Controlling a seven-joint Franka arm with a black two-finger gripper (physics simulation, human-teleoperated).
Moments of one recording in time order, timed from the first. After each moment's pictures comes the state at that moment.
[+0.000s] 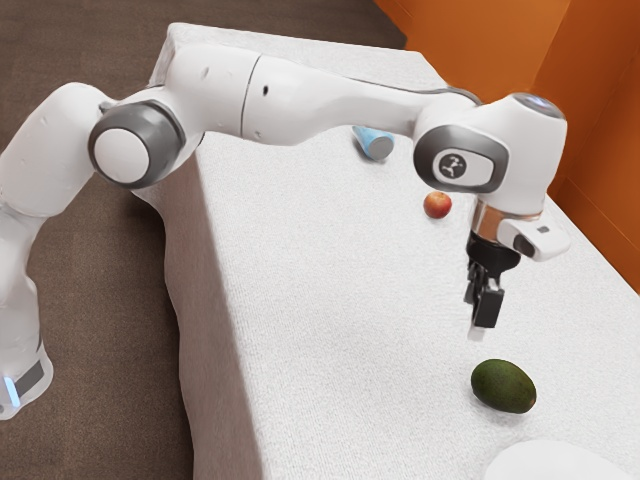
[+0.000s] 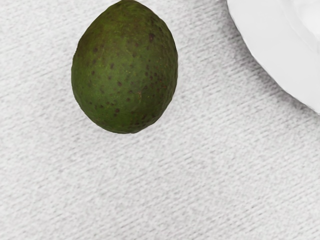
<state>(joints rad) -0.14 0.54 -0.36 -1.04 0.08 1.68 -0.01</state>
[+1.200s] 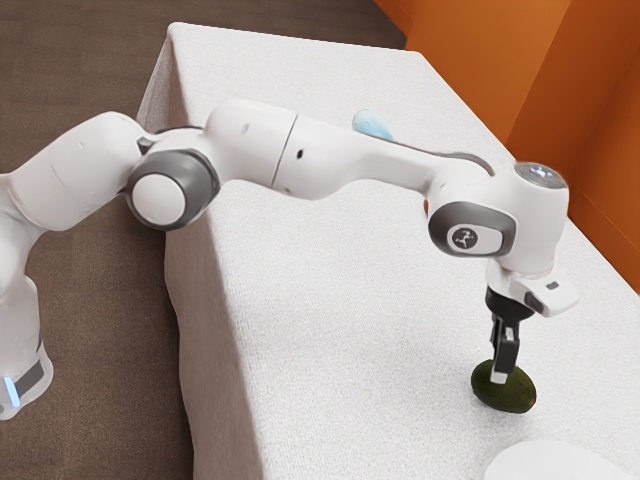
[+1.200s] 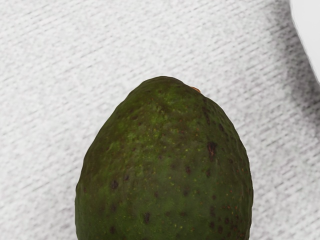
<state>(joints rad) -0.19 0.75 -0.31 -0.94 0.15 1.88 0.07</state>
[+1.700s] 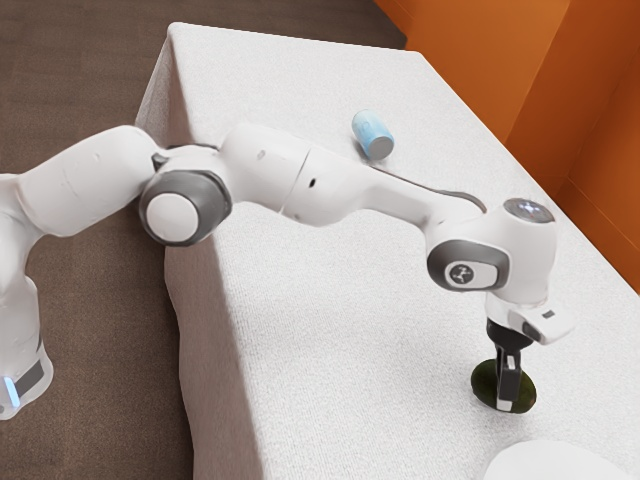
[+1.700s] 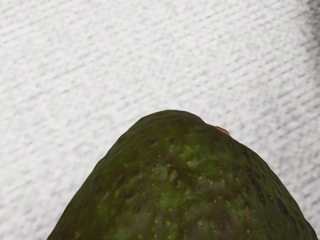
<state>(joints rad) -0.19 0.85 -0.31 -0.94 0.13 2.04 0.09</state>
